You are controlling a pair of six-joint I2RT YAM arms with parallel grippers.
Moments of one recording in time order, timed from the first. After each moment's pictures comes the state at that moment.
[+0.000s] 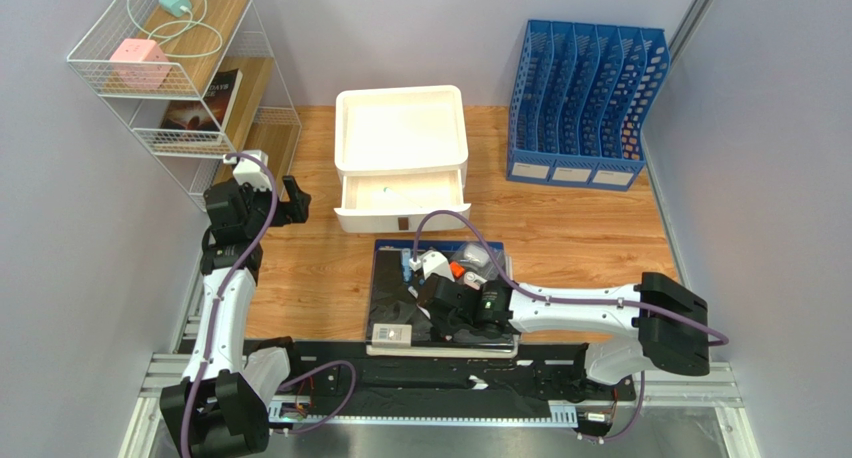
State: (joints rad) left arm 0.21 0.94 0.70 -0.13 0.35 -0.05; right arm 1.30 1.43 0.85 -0.44 0.27 0.59
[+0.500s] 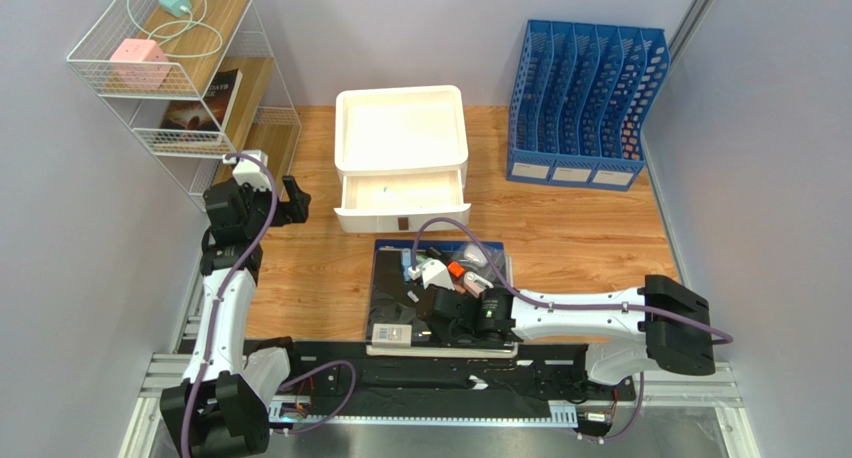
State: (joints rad) left arm 0.21 0.94 0.70 -0.13 0.35 -0.05; right arm 1.36 1.41 0.86 -0.48 0.29 0.64
